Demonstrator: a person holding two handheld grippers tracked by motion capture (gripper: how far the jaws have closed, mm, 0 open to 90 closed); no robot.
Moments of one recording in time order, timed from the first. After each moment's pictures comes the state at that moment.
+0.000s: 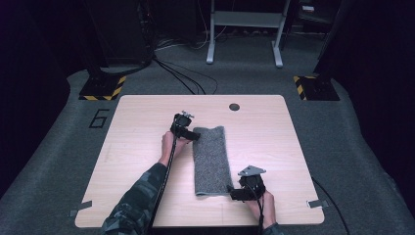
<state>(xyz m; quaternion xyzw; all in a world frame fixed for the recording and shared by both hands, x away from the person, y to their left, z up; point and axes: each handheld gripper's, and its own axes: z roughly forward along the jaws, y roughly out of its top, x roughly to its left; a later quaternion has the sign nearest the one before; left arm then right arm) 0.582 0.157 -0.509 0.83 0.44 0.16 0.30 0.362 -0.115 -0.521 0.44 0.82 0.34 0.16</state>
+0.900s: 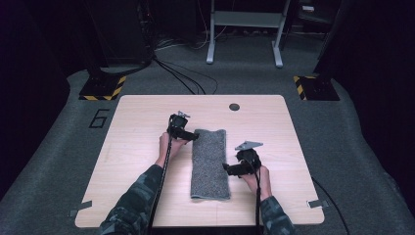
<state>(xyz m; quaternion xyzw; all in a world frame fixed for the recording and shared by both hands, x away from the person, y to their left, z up) 0.576 0.171 -0.502 0.82 0.44 0.13 0.34 0.443 -0.108 -0.488 0.41 0.82 0.37 0.15</state>
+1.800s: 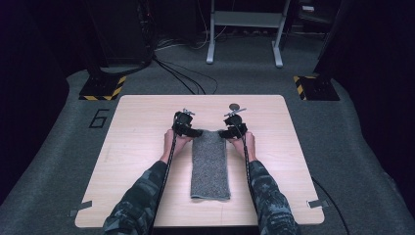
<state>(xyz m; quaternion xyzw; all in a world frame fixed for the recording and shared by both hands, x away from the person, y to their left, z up) 0.587 0.152 -0.501 0.83 0.43 0.12 0.34 0.579 -0.077 -0.497 0.47 0.81 0.31 0.15</state>
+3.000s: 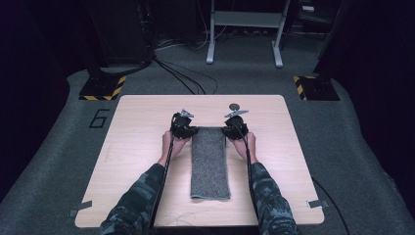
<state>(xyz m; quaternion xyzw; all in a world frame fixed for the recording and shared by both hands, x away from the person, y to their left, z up) 0.565 0.160 -0.485 0.82 0.39 0.15 0.39 0.560 -0.078 -0.481 0.43 0.81 0.36 0.18</state>
